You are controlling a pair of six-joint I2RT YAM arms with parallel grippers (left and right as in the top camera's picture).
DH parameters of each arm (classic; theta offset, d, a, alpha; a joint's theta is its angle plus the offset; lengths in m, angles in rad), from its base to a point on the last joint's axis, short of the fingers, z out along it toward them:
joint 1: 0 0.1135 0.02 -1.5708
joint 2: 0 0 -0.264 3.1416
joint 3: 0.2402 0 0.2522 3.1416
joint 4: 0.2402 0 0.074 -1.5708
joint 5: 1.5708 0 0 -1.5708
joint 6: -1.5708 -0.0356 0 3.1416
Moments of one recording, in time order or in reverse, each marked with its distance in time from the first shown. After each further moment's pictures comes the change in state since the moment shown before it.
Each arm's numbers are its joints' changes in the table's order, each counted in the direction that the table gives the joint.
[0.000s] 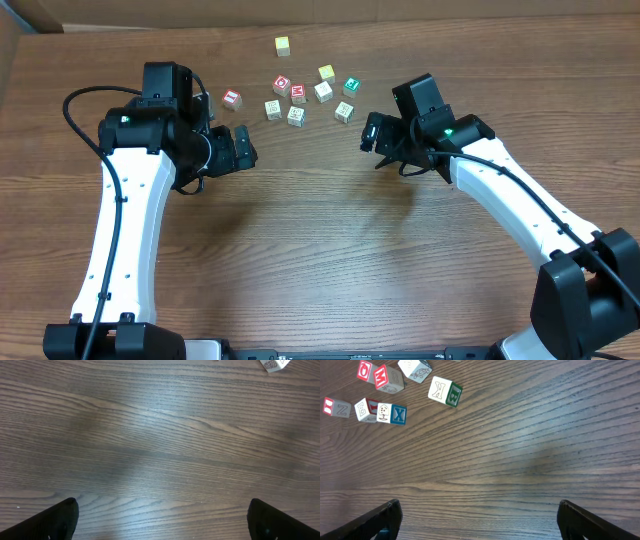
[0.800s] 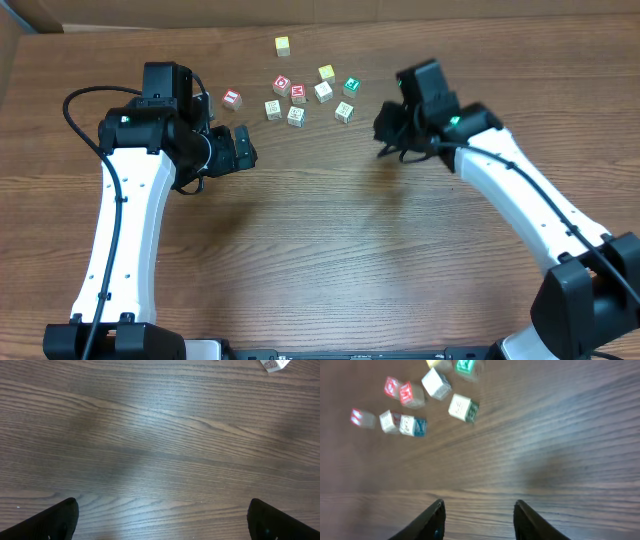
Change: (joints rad) left arm 0.000 0.000 0.000 0.000 0.000 0.000; right arm -0.020 0.005 0.126 0.055 -0.019 0.003
